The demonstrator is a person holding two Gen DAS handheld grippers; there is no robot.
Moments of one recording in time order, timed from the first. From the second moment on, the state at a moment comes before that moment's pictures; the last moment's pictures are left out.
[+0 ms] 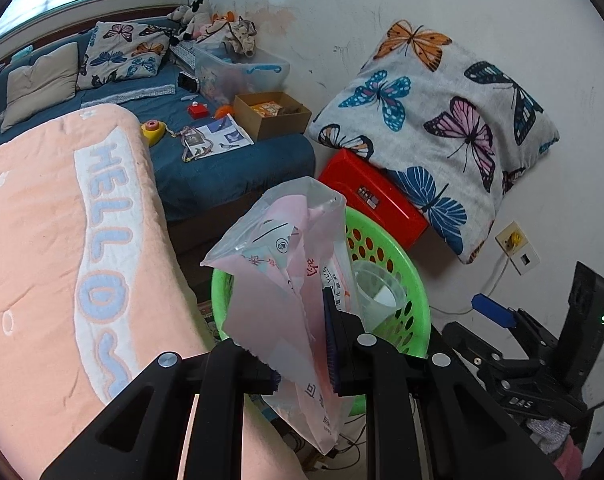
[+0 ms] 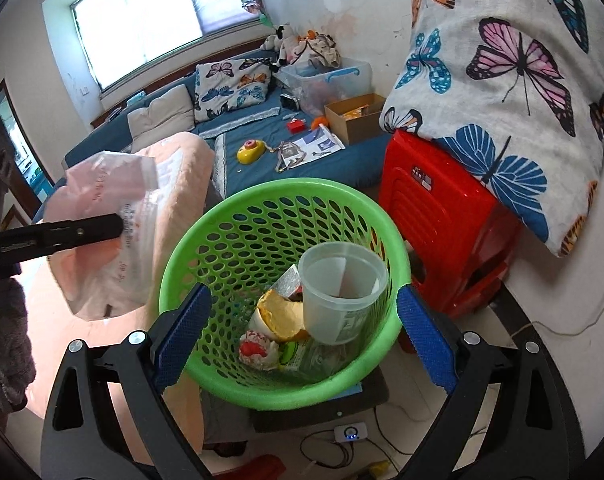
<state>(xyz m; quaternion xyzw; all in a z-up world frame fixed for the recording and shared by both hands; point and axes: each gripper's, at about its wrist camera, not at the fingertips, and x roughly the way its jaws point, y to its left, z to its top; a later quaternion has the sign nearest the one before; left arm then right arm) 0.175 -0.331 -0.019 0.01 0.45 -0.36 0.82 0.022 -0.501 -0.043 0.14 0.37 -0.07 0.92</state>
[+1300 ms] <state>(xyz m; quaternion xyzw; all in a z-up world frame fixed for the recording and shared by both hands) 0.164 -0.323 -0.026 0.02 0.44 -0.35 0.83 0.004 -0.477 -0.036 0.15 0.35 -0.06 0.92</state>
